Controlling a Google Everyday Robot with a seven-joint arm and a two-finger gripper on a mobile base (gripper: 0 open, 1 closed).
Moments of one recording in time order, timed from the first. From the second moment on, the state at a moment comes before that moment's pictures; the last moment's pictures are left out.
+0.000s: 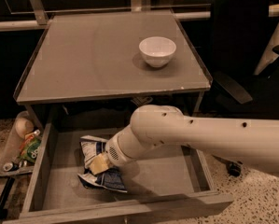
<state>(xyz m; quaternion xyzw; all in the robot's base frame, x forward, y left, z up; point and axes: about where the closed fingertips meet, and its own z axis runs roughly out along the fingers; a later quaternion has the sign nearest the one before) 0.440 0.098 0.673 -0.33 0.89 0.29 0.15</state>
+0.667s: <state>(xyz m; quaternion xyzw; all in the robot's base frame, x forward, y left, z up) 0.440 0.098 0.673 -0.33 0.89 0.29 0.15</state>
